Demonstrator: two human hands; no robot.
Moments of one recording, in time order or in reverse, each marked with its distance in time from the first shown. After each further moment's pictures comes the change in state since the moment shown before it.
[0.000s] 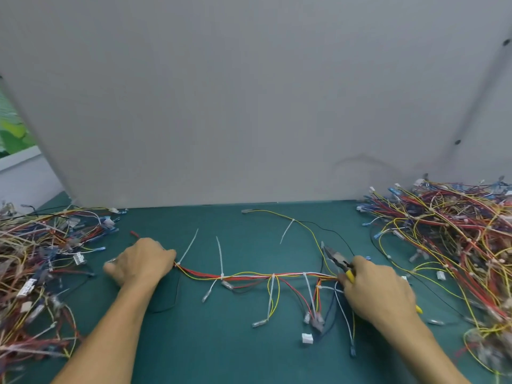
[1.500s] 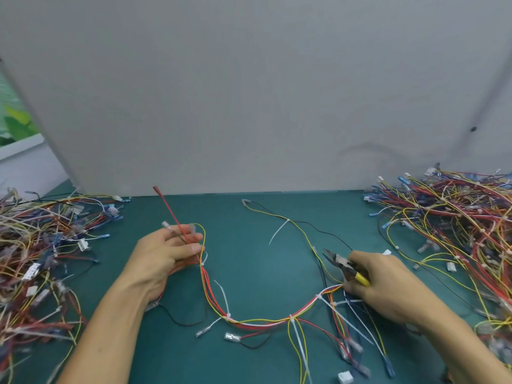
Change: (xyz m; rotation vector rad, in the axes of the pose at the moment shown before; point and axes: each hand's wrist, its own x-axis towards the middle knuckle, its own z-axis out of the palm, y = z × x) left_hand -0.042 -0.011 -0.008 -1.354 -0.595 0.155; right_hand -0.003 0.017 -0.016 0.243 -0.178 -0.365
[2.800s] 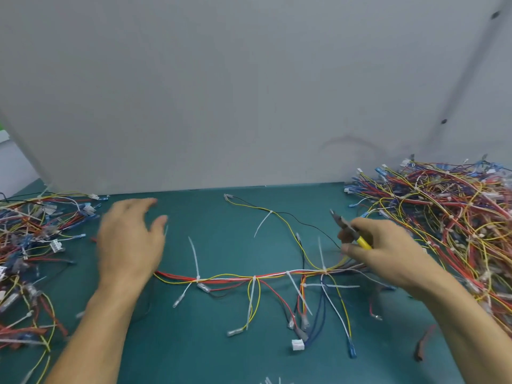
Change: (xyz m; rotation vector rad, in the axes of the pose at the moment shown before) left_hand -0.024 0.027 0.020 1.141 0.497 0.614; right_hand -0.001 0.013 -0.034 0.219 0.137 -0.004
